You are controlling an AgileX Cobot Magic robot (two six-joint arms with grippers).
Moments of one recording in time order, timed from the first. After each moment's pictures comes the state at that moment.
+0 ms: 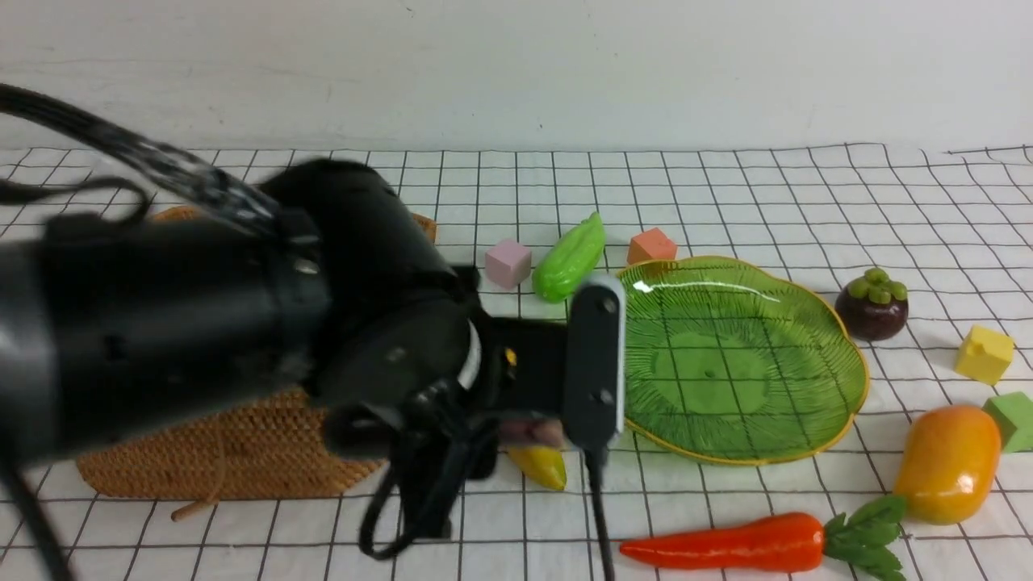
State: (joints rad) right arm 0.26 0.41 -1.06 0.57 1.20 -0.41; left arm -0.81 1.49 -1.21 0.37 0.86 0.61
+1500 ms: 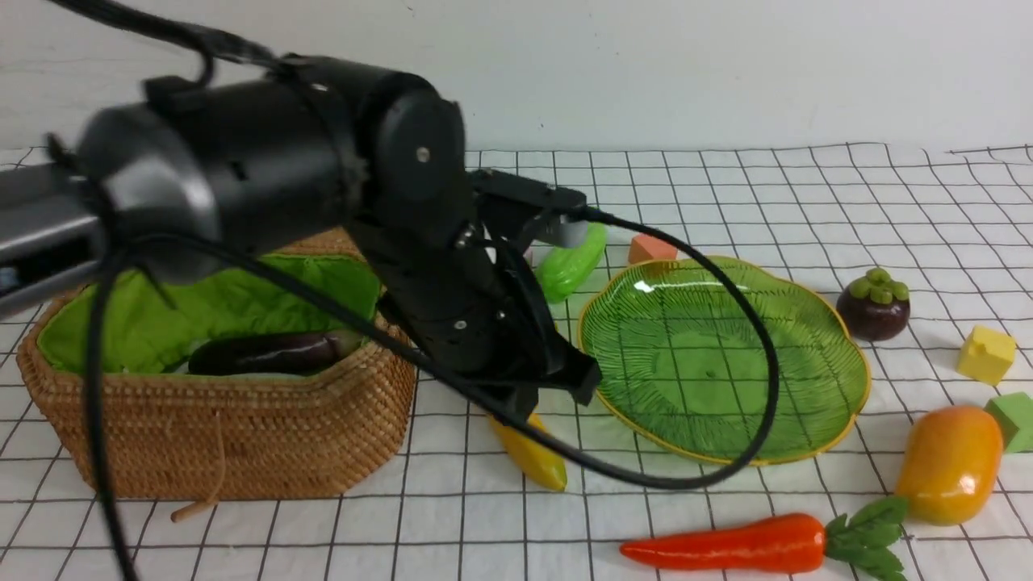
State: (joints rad) right arm 0.26 0.41 -1.06 0.38 1.19 -0.21; left arm -0.64 1.82 -1.53 -0.10 1.01 -0.08
